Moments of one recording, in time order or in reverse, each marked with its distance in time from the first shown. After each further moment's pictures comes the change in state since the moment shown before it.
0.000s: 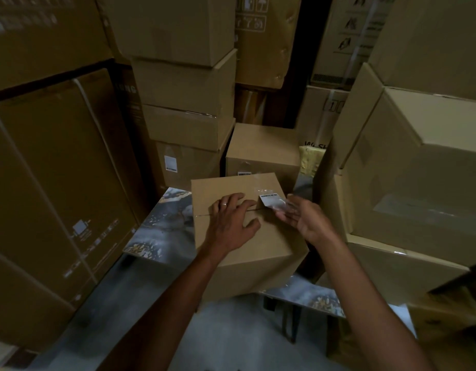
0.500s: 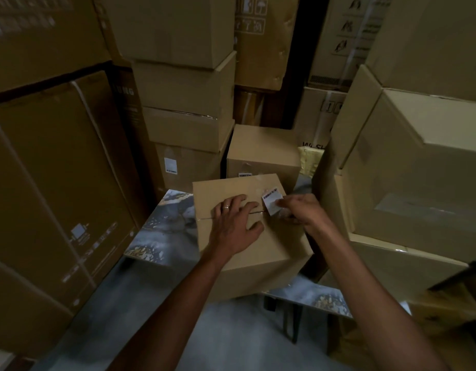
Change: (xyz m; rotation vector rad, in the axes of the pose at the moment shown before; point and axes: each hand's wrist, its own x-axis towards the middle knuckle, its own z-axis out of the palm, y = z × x) left_hand -0.004 0.000 -0.003 0.010 0.009 0.008; right_hand 0.006 -0.008 0.018 -0.583 0.115 -0.083
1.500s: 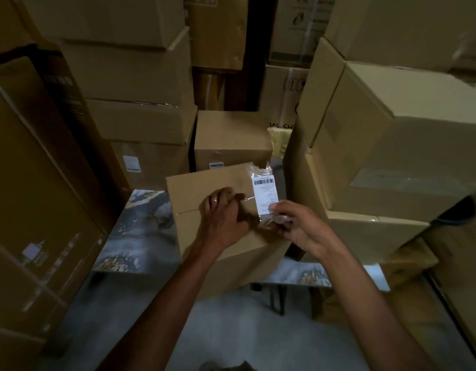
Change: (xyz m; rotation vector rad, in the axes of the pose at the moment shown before) left_hand 0.009 0.019 -0.004 -0.078 -0.162 0.074; right_hand -0.062 0.035 -0.020 0.441 -0.158 0.043
